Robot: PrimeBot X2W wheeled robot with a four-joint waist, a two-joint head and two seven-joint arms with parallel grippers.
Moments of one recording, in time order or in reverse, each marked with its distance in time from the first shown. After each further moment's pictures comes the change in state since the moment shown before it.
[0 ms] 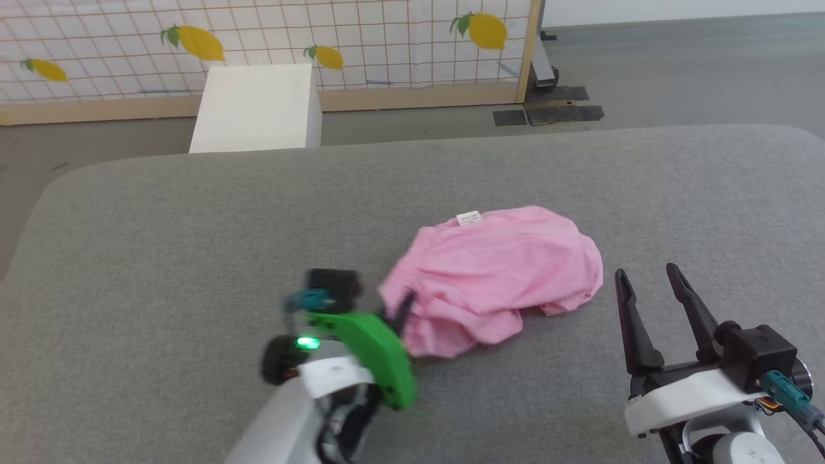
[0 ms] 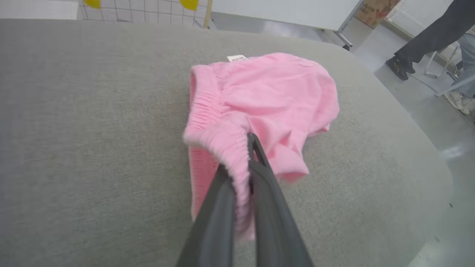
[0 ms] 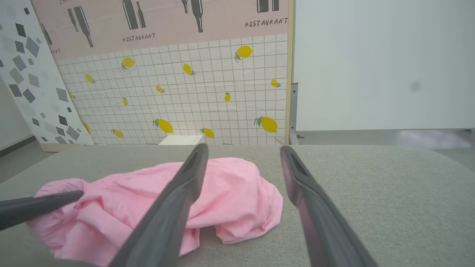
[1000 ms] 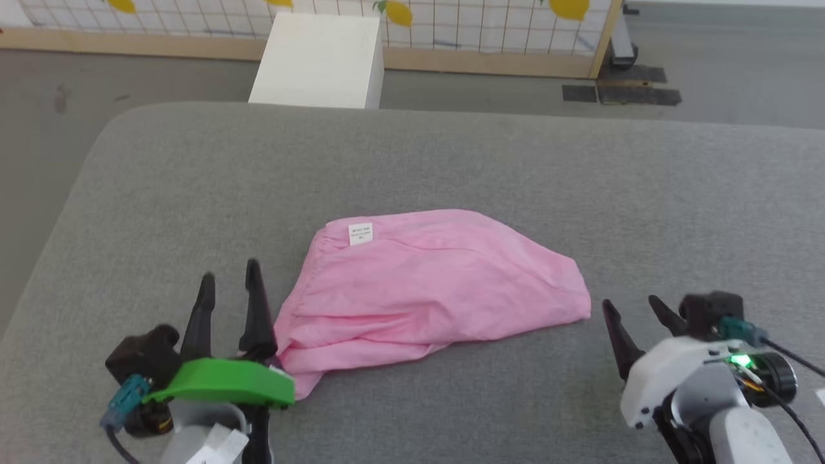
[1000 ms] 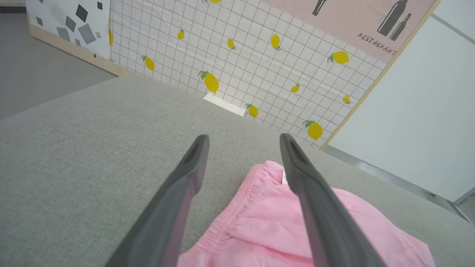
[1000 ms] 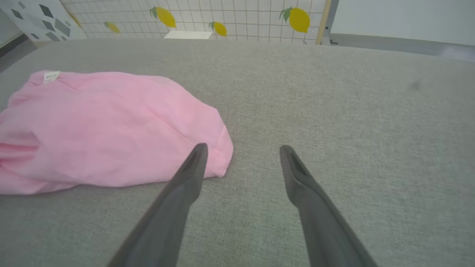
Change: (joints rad) left arm 0.246 0.063 0.323 -0.248 0.006 0.122 -0.456; right arm -0.084 0.000 -0.039 0.142 -0.030 0.000 0.357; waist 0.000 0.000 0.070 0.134
